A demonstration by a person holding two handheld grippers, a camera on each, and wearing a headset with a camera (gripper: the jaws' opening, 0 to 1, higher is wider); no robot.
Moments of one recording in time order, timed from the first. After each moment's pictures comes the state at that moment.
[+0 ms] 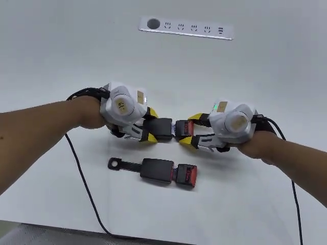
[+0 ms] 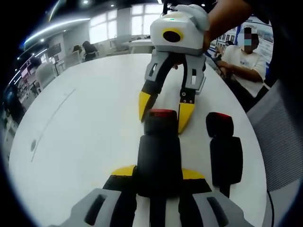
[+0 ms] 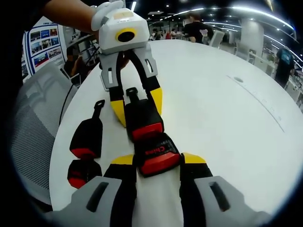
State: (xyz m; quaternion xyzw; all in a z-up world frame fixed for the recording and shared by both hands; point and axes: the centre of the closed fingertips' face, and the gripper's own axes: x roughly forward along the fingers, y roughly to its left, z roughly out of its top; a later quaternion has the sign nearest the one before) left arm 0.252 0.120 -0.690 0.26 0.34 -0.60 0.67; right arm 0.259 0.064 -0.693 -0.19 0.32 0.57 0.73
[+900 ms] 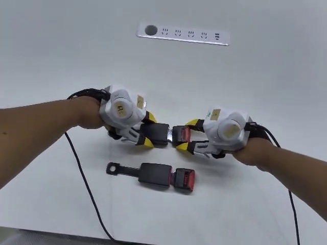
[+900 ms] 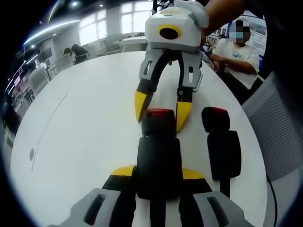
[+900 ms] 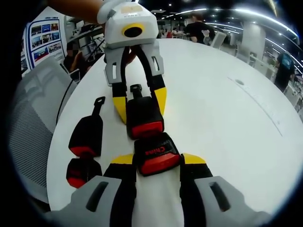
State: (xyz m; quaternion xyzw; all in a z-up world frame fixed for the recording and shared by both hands) left arm 0.251 0.120 -0.691 0.28 0.34 -0.62 0.65; right arm 0.256 0.064 -0.693 -0.22 0.31 0.56 0.73
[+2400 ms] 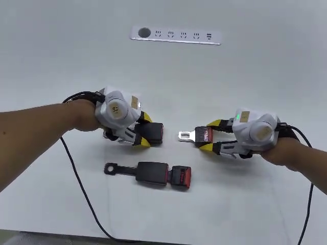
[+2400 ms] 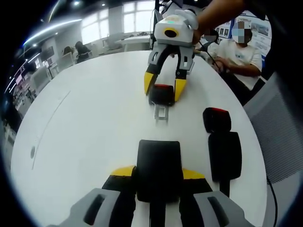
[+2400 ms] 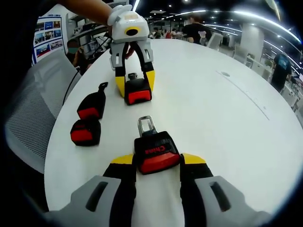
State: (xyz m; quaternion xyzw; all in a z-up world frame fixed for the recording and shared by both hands) left arm 0.252 0.120 -0.691 0.28 0.34 -0.61 0.66; right arm 0.254 -0.015 -0.688 -0.22 0.30 0.56 0.74
